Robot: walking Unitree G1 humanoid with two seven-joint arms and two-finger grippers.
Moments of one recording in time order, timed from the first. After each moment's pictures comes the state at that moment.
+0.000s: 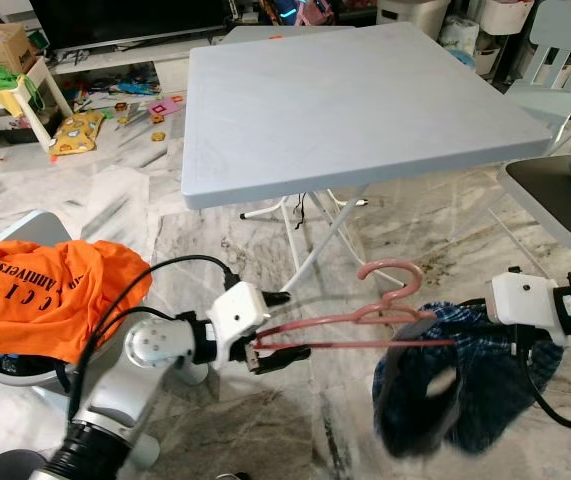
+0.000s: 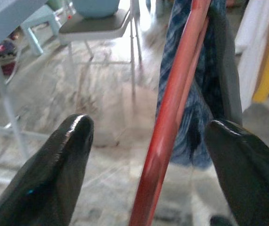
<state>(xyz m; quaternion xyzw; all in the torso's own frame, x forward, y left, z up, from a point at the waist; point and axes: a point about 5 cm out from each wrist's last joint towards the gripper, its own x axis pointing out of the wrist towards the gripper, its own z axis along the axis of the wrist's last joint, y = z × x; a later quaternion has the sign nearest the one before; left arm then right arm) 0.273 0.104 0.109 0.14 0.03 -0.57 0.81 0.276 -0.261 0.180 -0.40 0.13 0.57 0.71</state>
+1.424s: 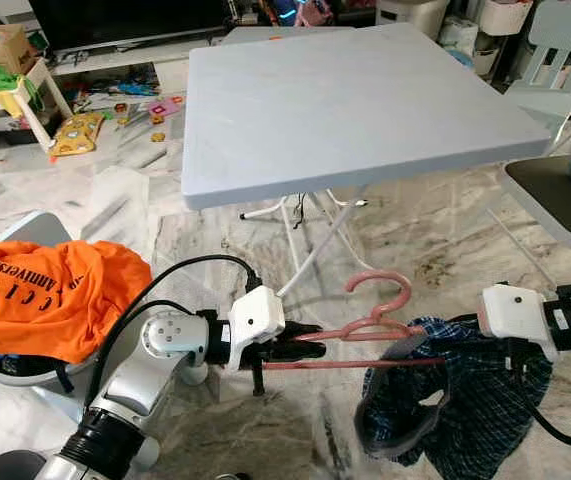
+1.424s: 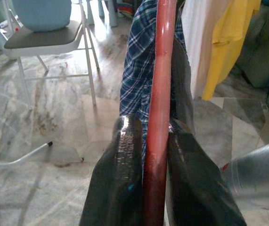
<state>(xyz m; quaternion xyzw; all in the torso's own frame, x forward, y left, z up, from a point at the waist) 0.273 0.091 0.116 0.13 0.03 -0.65 0.75 0.265 -0.249 0.175 -0.36 0.15 0.59 0.71</state>
